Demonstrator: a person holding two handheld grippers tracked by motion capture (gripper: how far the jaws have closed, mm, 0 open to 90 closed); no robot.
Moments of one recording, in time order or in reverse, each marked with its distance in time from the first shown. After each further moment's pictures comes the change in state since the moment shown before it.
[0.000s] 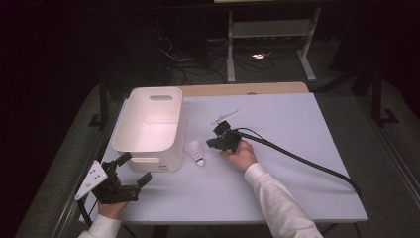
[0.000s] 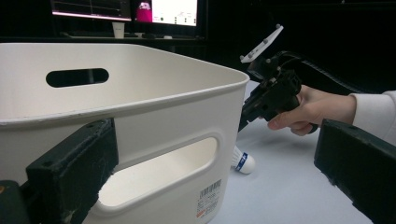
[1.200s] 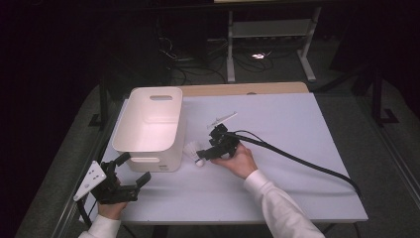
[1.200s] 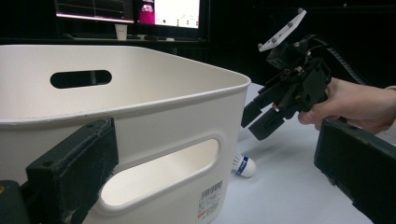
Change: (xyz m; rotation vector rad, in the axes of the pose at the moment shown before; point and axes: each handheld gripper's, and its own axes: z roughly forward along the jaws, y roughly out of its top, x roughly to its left) left arm -0.001 0.000 -0.002 -0.011 0.009 -0.011; right arm 0.036 0.003 -0.024 0.013 0.045 -0.003
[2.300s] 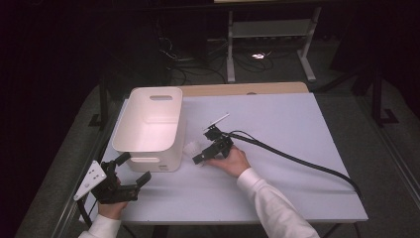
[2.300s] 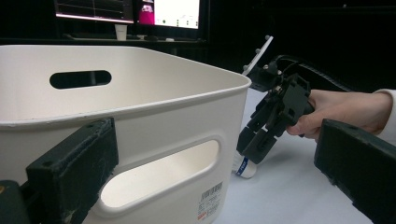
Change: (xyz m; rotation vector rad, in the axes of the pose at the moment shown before) left arm 0.001 0.000 0.001 -0.003 -0.002 0.003; right arm -0.010 0.001 0.034 0.187 0.105 0.183
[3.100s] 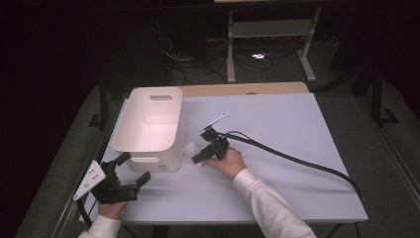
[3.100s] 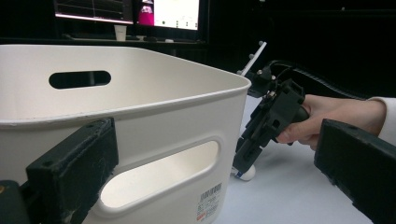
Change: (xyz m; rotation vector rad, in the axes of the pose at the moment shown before) left arm 0.001 0.000 -0.001 -0.001 -0.002 -0.006; right arm 0.003 0.003 0.010 0.013 0.025 0.001
